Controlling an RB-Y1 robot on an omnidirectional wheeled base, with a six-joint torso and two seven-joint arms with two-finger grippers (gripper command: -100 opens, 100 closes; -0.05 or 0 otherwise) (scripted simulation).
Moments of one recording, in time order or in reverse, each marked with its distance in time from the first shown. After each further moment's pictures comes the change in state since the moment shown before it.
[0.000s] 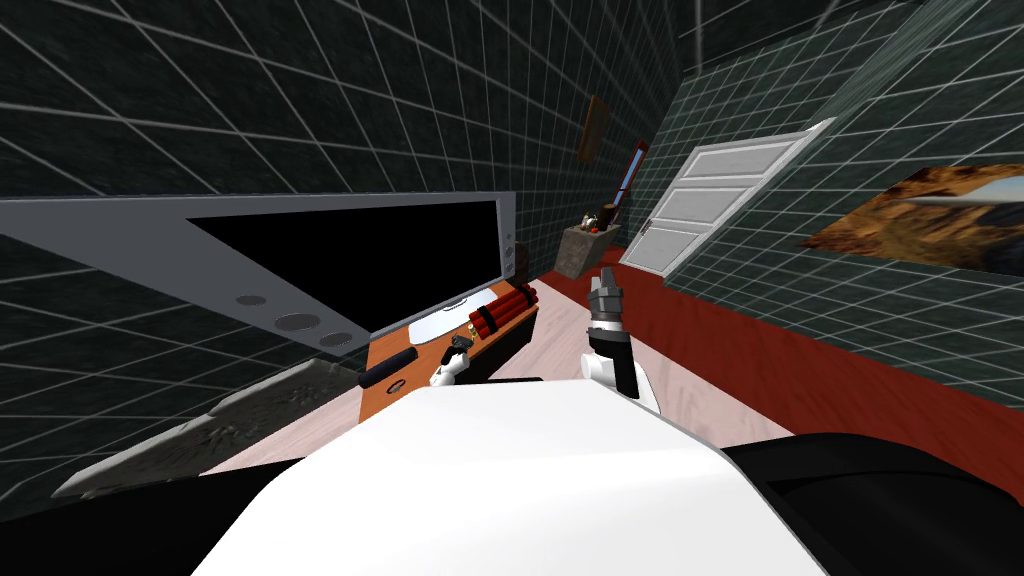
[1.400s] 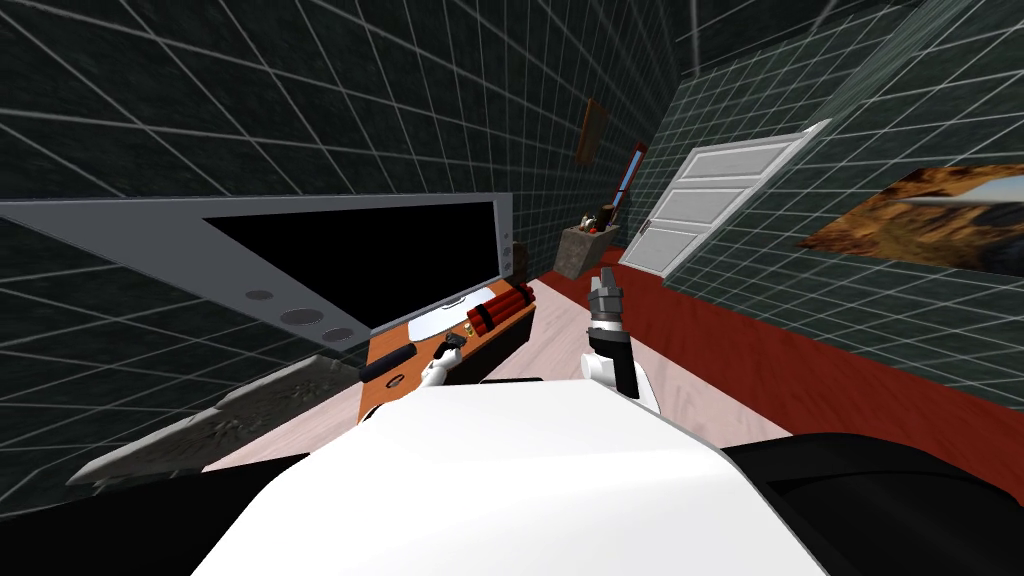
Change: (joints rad) left arm -0.057 0.089 -0.001 0.051 0.000 0.058 -0.011; right arm 0.000 0.000 0.000 0.000 0.000 0.000 0.000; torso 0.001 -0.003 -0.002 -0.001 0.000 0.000
